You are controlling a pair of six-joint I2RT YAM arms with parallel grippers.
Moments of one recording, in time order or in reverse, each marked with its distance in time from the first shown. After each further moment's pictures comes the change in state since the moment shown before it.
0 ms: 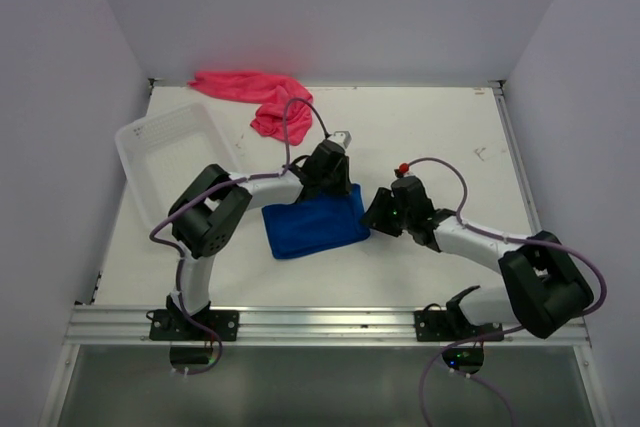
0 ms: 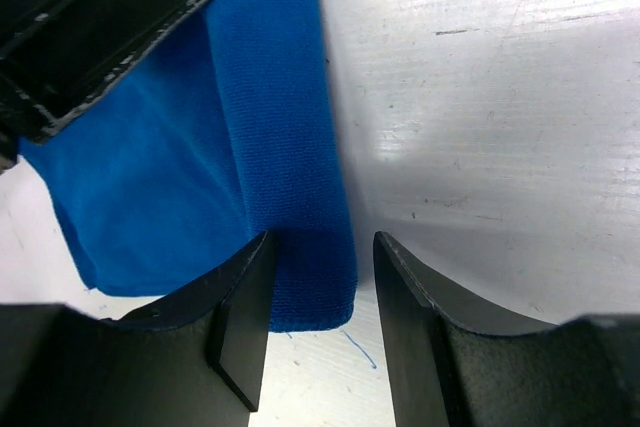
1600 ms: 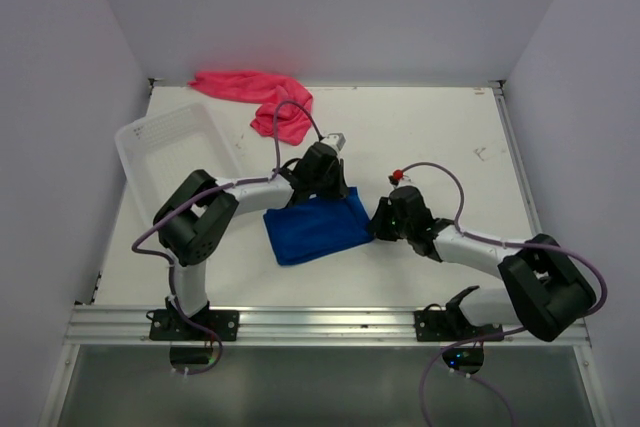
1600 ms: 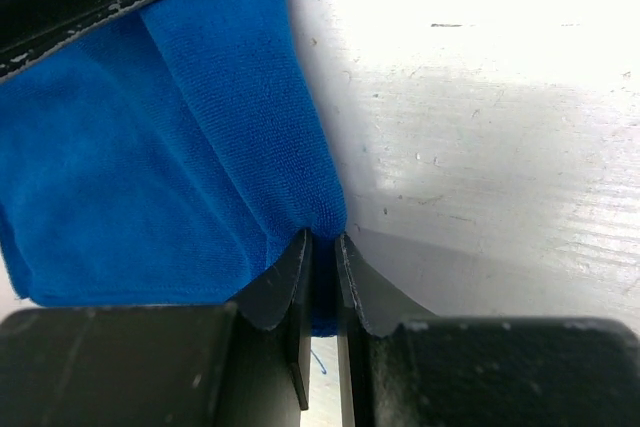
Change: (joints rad) left arm 0.006 -0.102 -0.096 0.009 0.043 -0.020; right arm 0.030 -0.007 -0.085 0.101 0.039 -0.132
